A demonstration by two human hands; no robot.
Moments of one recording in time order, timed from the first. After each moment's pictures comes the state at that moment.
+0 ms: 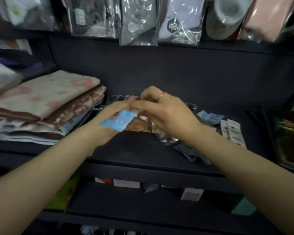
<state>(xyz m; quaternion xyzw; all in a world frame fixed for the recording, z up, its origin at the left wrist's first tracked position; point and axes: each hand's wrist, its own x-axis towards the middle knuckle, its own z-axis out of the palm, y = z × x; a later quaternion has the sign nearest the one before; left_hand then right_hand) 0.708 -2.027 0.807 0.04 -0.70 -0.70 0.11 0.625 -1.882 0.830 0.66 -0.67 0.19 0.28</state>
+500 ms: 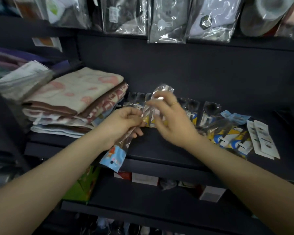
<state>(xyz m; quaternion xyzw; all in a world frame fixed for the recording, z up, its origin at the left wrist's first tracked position) 0.743 -2.065 0.782 0.12 -0.74 -0.64 0.16 0.636 -1.935 0.780 0.62 -0.66 0.35 0.24</state>
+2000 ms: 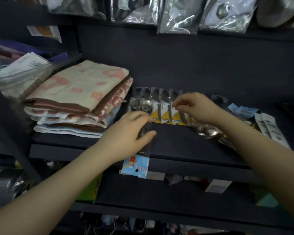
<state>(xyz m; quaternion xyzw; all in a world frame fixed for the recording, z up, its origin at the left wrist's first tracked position) 0.775 -2.081 0.767 0.00 -0.97 -0.16 0.21 0.601 -1.931 0.806 0.44 -0.87 0.24 0.02</state>
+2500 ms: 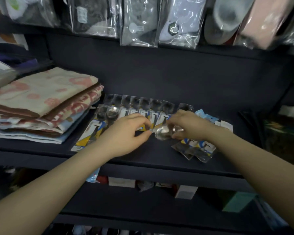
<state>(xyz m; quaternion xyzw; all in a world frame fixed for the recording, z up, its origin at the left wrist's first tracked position) 0.719 -2.004 0.786 -0.03 -0.95 -0.23 0.22 0.554 -1.839 0.800 0.54 -0.84 -0.05 0.04</state>
